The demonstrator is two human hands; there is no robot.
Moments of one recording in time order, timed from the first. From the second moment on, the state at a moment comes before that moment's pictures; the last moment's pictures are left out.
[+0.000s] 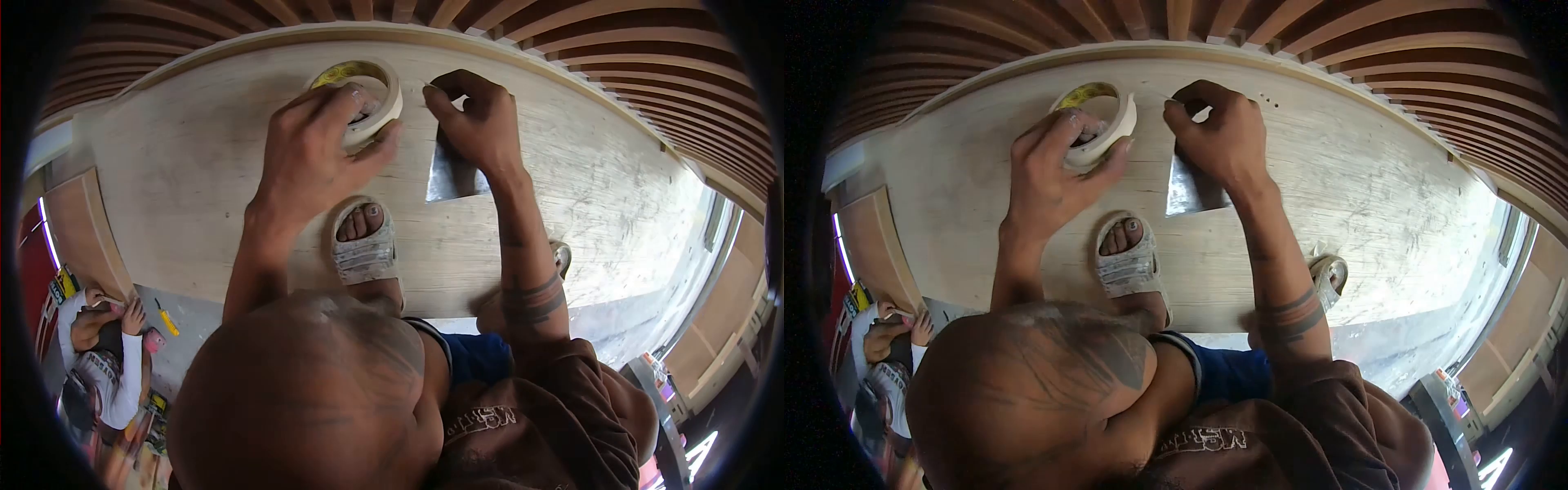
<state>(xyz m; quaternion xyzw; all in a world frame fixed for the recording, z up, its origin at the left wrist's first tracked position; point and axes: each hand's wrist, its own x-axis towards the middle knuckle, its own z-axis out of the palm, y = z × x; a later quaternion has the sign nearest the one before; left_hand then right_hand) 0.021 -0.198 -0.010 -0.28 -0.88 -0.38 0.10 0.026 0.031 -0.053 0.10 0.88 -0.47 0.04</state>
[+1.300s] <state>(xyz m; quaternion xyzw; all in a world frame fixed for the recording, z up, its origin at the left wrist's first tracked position) -0.004 -0.188 -0.030 -0.35 -0.87 -0.30 0.18 0.003 0.020 -0.091 0.16 0.82 -0.46 -0.30</state>
